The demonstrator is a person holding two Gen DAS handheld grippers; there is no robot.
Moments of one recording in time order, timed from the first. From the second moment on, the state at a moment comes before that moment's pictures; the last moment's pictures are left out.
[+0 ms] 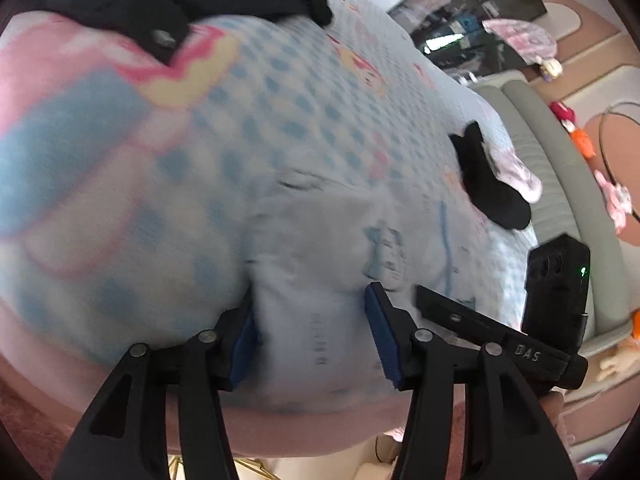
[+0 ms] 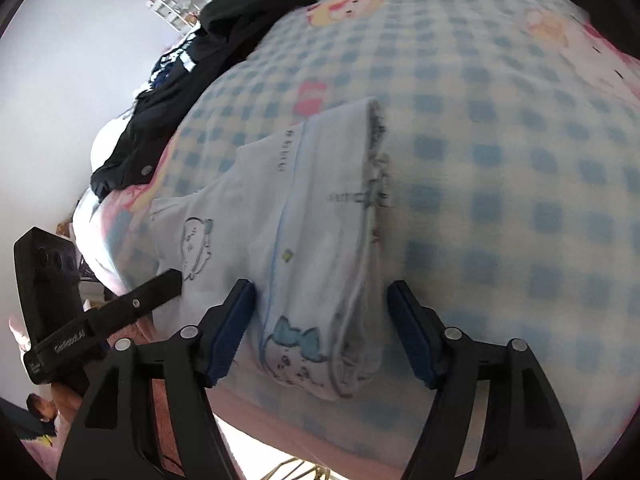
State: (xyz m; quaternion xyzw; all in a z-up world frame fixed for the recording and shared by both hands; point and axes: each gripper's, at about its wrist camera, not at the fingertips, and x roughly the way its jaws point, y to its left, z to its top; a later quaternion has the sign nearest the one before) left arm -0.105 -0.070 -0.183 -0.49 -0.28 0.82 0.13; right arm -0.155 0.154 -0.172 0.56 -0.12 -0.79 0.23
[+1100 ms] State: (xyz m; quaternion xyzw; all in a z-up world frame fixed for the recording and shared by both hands) left arm -0.343 0.286 0.025 -0.40 -0.16 0.84 0.33; right arm -0.268 0.483 0.058 0.43 -0.17 -0.89 0.04
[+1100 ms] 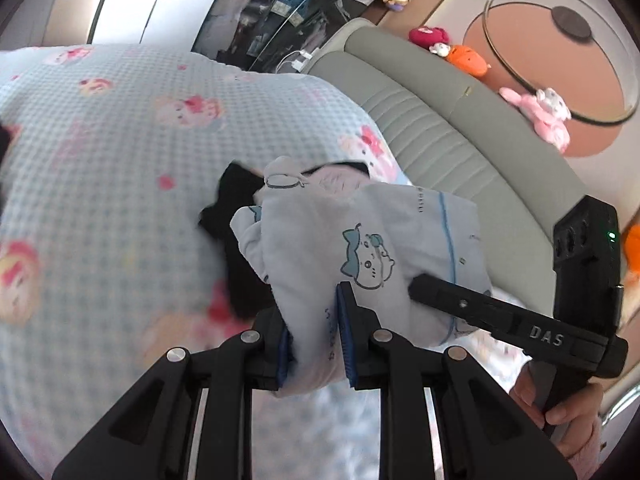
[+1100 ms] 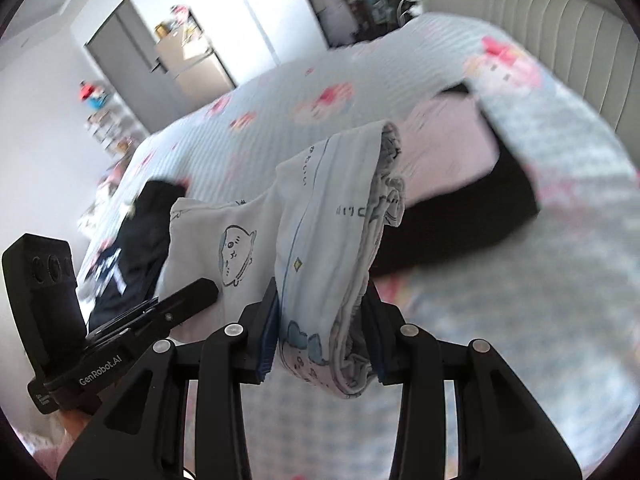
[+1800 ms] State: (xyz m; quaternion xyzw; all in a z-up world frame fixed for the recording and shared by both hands) left arm -0.475 0.349 -0.075 -0.42 -0.23 0.83 0.29; right arm -0.397 0.596 0.032 0.38 -0.14 -0.91 0.00
